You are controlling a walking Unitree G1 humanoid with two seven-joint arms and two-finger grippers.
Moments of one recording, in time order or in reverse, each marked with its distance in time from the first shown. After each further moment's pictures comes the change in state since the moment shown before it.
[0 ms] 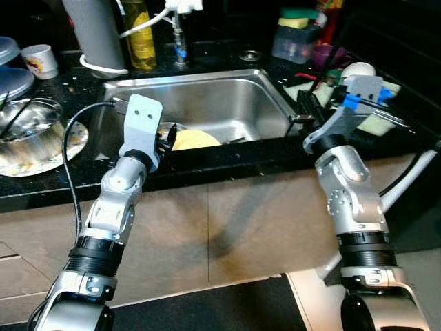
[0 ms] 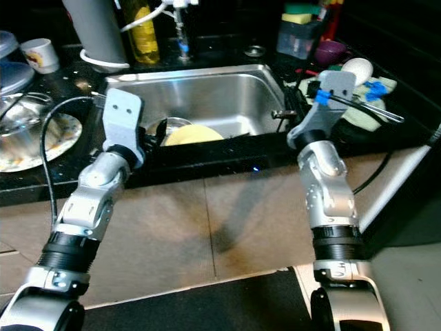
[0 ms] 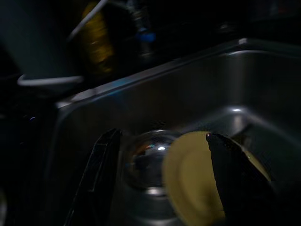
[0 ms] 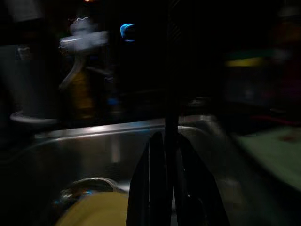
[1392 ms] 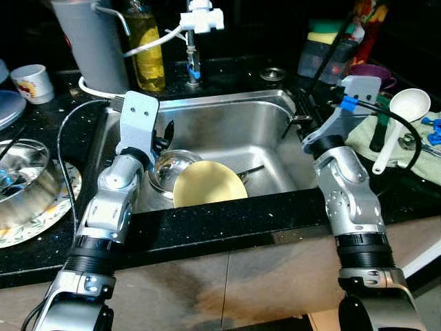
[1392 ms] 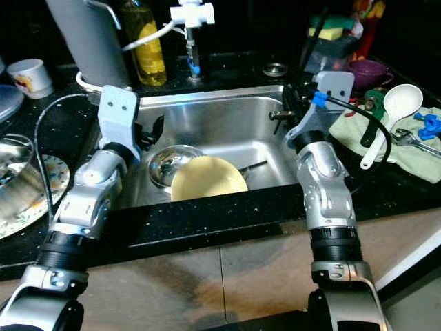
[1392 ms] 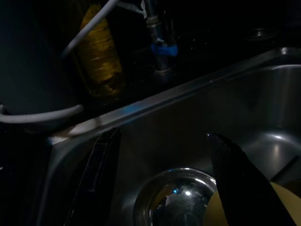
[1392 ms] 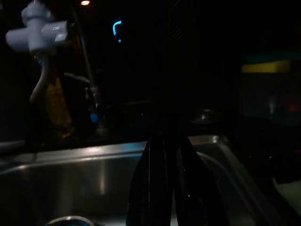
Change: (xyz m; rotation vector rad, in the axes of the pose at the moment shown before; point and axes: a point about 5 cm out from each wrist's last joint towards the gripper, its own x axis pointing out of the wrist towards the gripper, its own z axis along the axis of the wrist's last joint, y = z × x) left arm 0.001 -0.002 0.002 0.005 0.000 -0.008; right arm -0.002 -0.009 -0.002 -0.022 0.010 -0.017
